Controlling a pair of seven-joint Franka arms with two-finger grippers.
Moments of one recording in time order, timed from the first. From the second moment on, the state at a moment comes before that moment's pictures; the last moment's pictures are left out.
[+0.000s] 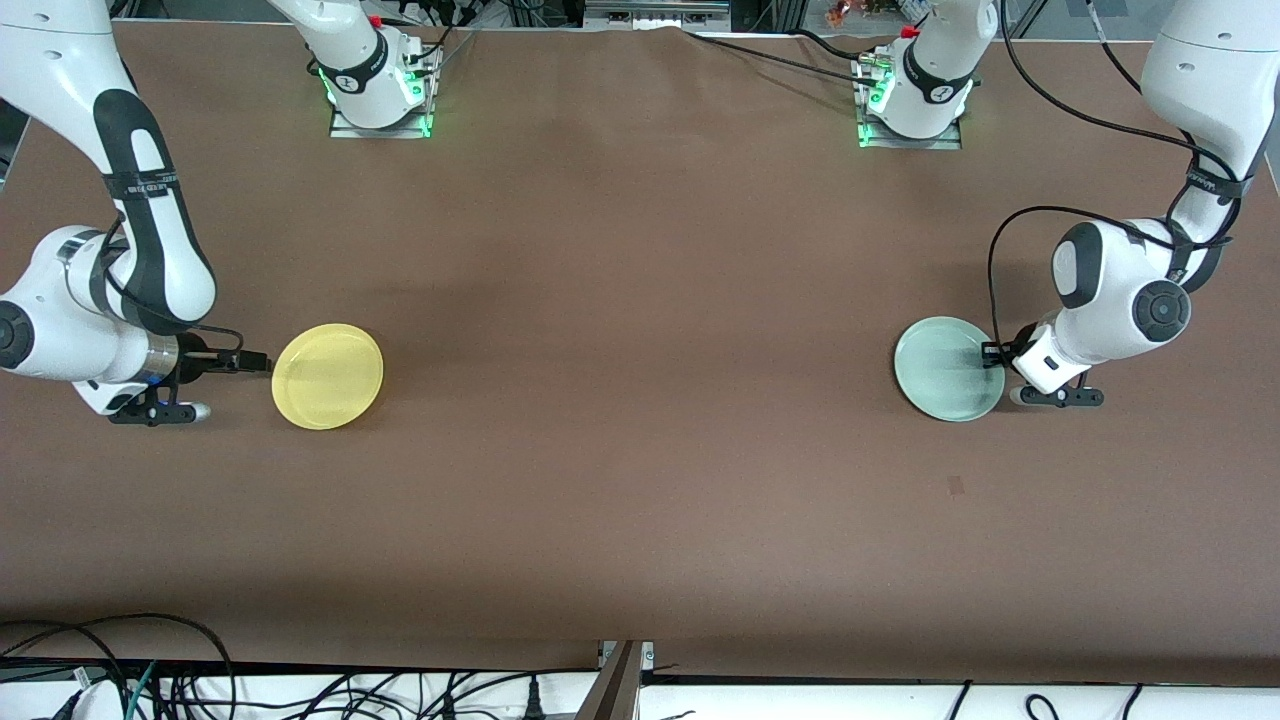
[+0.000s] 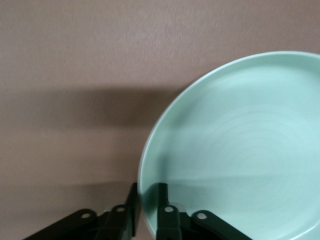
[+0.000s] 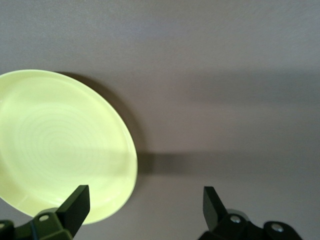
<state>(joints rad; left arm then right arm) 0.38 0.47 -0.21 -2.13 0.14 2.40 0.07 -0.06 0.51 -0.14 -1.87 0.13 2.16 -0.26</state>
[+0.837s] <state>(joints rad) 0.22 0.44 -0.30 -1.62 0.31 1.74 0.07 -0.08 0.57 -0.14 -1.91 0.30 2.23 -0.43</state>
